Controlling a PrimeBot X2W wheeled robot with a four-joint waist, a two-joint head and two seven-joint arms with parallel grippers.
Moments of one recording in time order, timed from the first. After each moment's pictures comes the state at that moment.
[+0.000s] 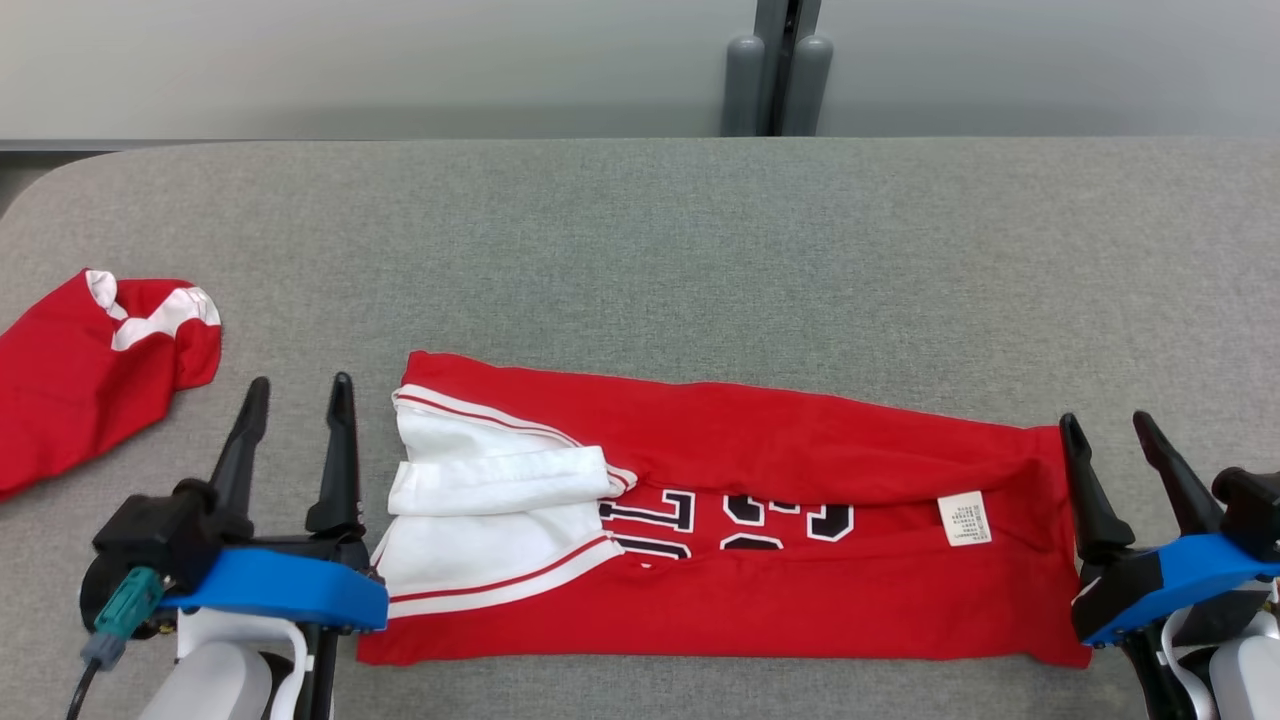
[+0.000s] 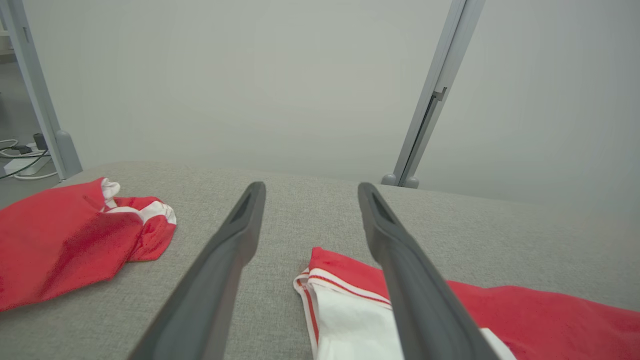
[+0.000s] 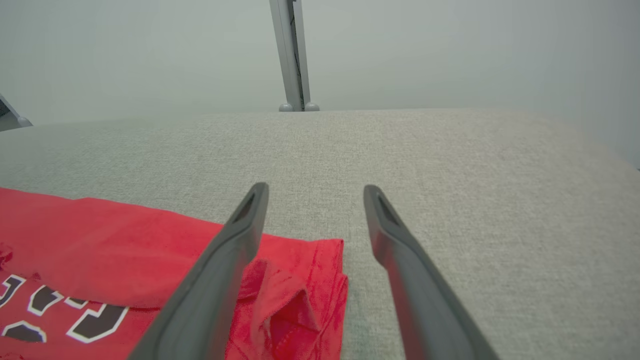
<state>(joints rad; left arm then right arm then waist) -0.22 0.43 -0.44 0.12 -0.69 0.18 -0.26 -0.16 -0.22 -0.05 0.26 0.28 0.13 -0.11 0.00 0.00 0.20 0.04</state>
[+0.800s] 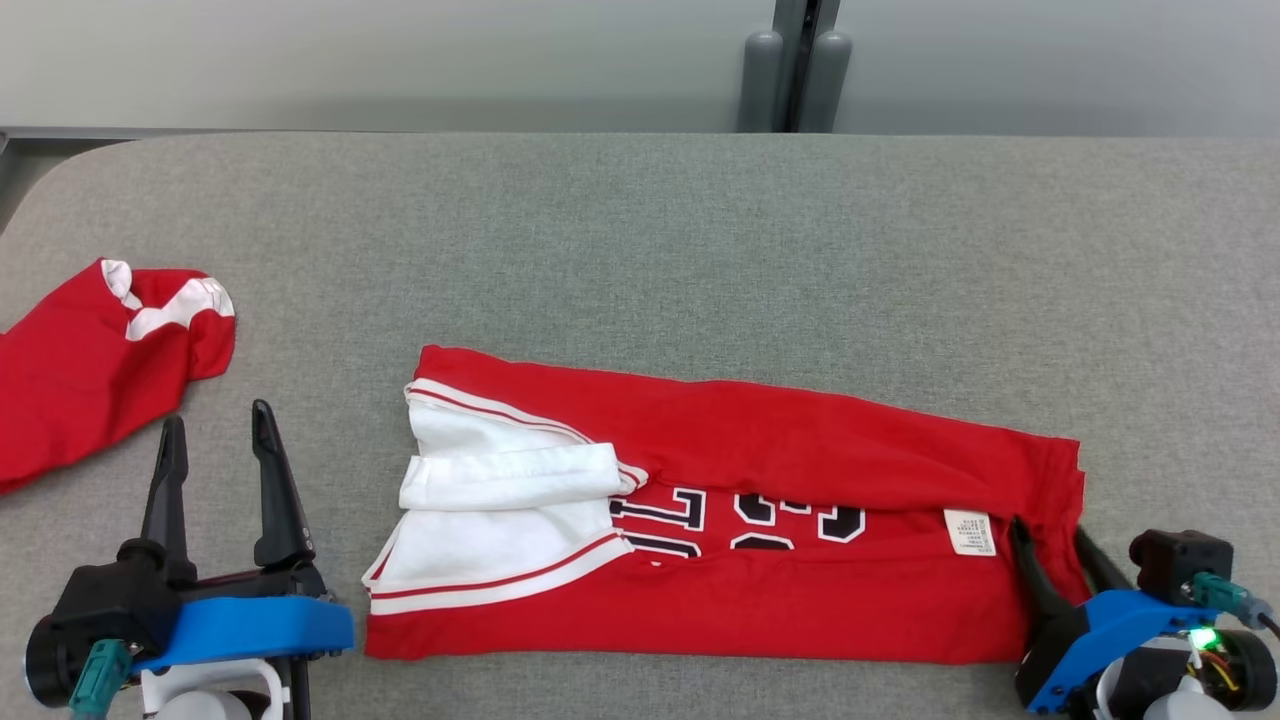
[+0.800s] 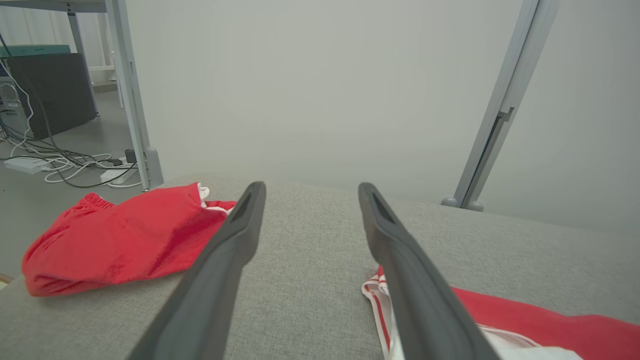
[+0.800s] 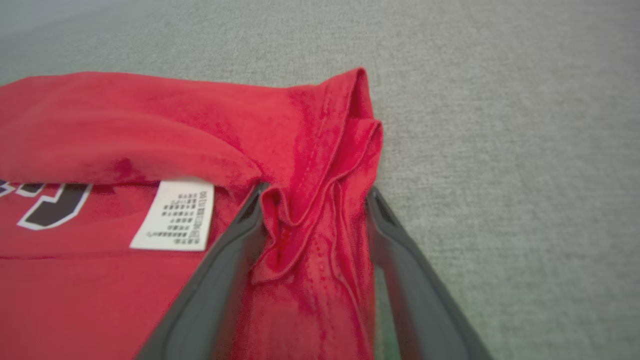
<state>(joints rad) -0.06 0.17 -0.04 0.09 -0.32 0.05 -0.26 -0.15 -0.13 -0.06 0.47 0.23 0.13 -0.02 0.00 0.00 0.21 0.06</state>
